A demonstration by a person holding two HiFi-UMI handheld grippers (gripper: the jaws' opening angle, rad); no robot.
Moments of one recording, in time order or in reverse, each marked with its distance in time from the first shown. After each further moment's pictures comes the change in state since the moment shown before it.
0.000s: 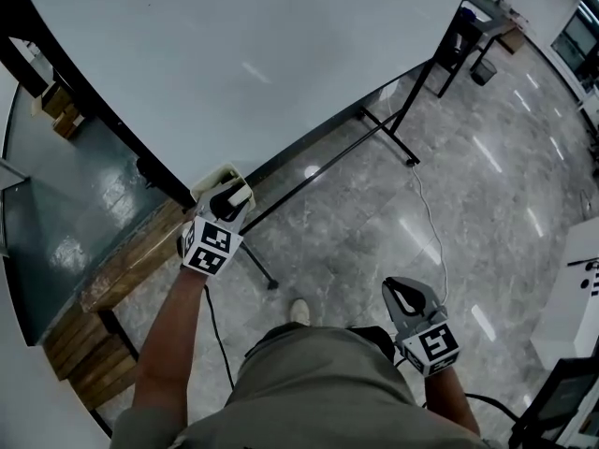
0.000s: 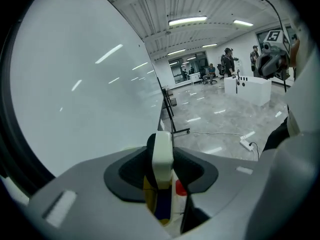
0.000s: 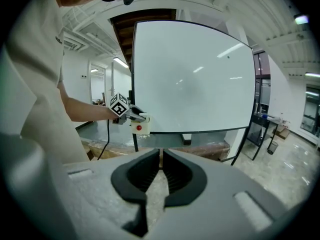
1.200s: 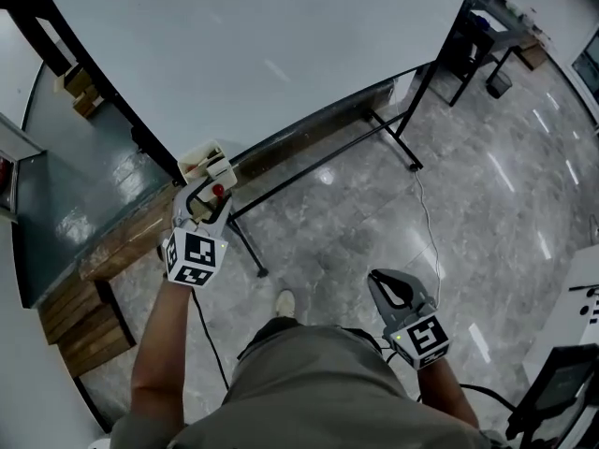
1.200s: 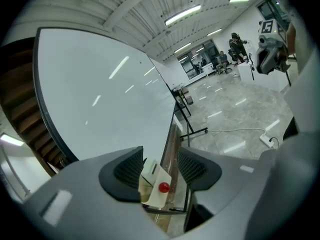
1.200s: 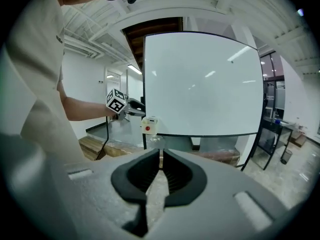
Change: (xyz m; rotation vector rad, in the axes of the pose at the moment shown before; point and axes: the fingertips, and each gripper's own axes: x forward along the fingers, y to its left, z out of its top) left arm -0.084 -0.058 0.072 0.092 0.005 0.282; right arm -0.063 -0.033 -0.020 -0.065 -0.074 0.158
